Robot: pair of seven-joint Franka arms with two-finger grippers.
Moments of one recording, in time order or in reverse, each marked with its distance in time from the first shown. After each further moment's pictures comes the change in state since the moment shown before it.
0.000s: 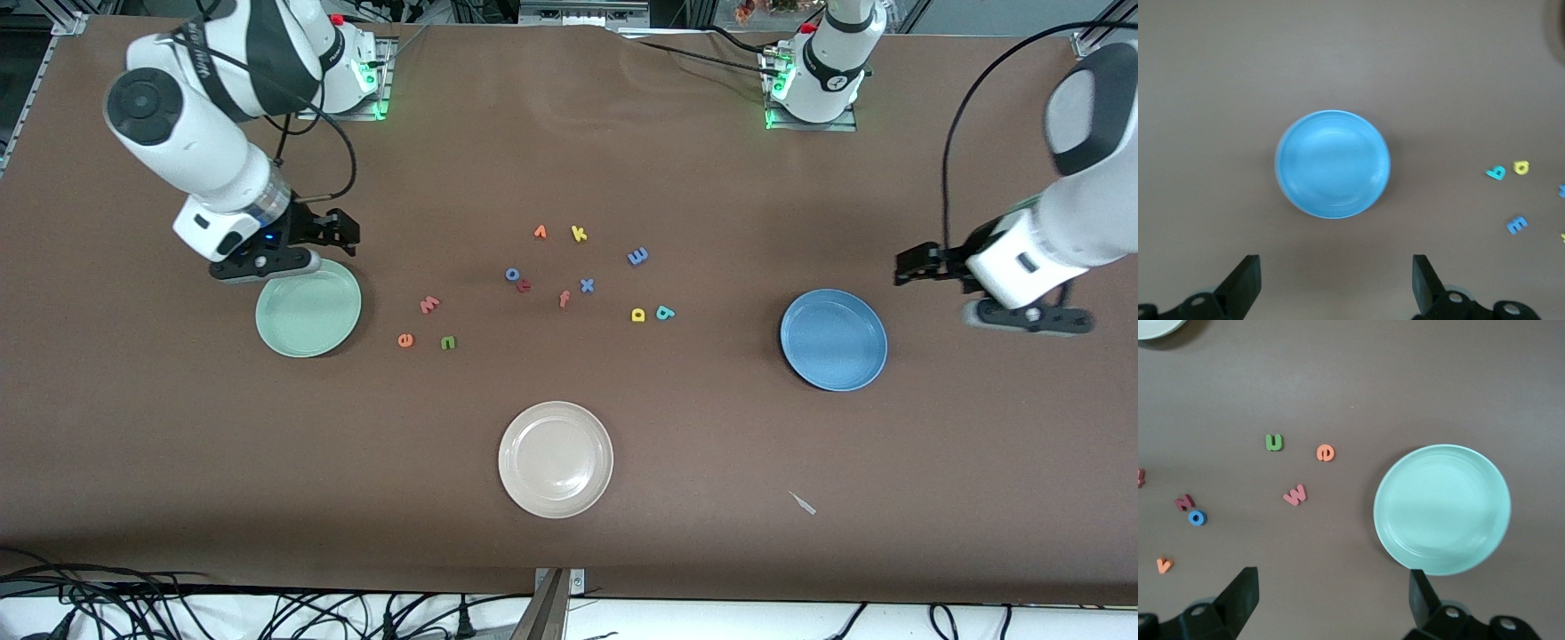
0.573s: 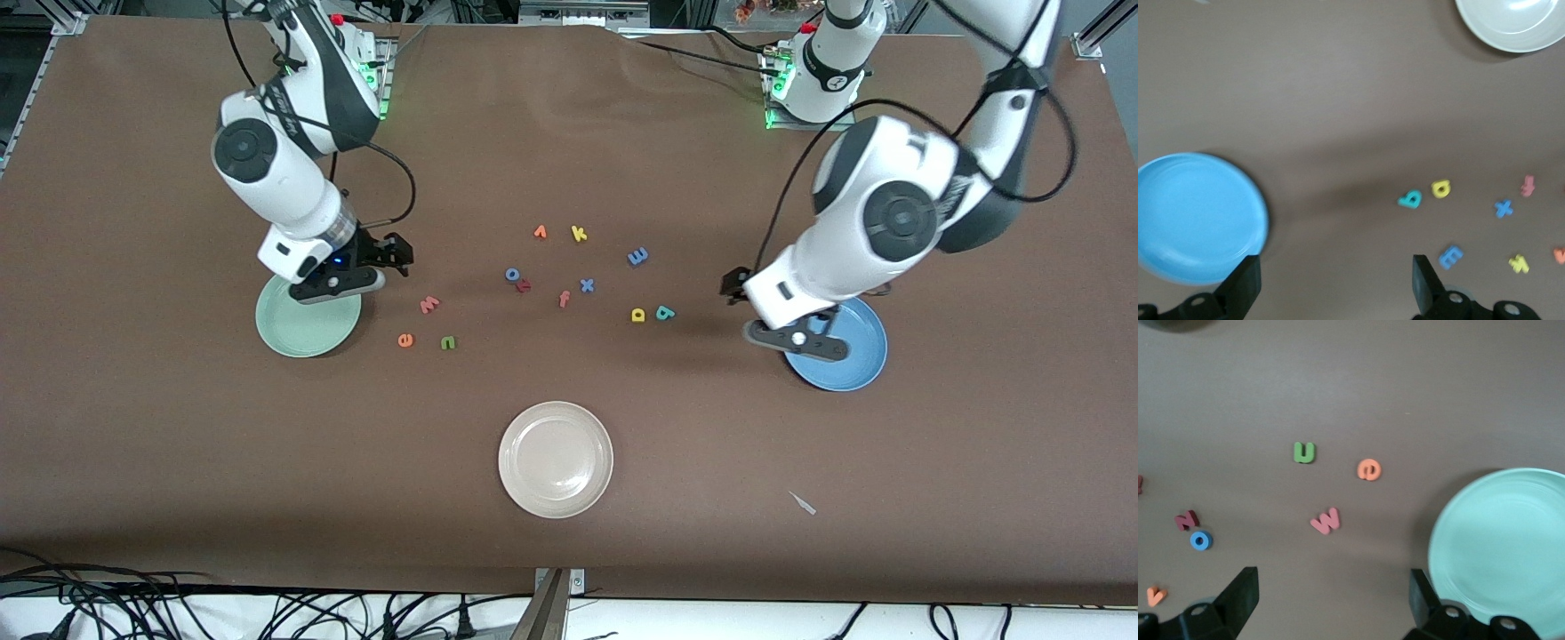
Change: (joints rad) left arm -0.298 0.186 -0.009 -0.005 -0.002 0.245 -0.206; right arm 0.022 0.151 0.069 -0.095 -0.001 0.298 0.010
